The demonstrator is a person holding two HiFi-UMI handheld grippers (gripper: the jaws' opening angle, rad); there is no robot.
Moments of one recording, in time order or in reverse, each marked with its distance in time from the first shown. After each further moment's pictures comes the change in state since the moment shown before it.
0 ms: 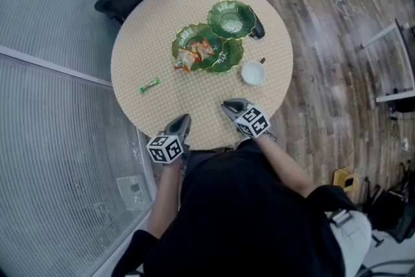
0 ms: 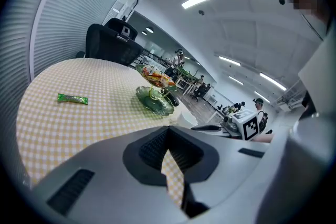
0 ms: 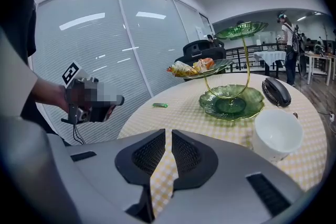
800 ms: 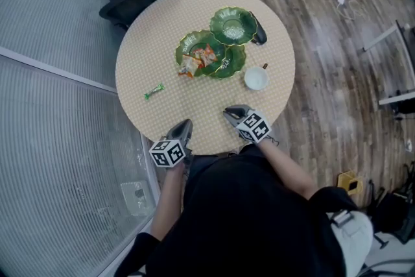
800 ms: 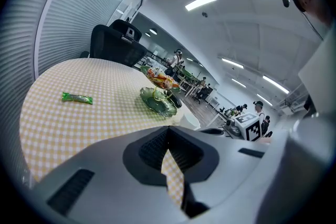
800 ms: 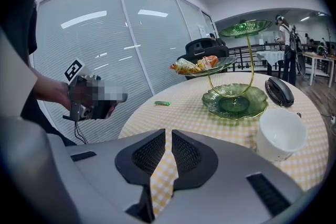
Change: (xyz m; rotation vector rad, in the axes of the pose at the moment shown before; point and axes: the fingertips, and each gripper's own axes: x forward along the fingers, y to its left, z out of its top) left arm -0.007 0.008 0.002 -0.024 -0.015 0.026; right arm 0.003 0.009 -0.003 -0.015 0.017 0.019
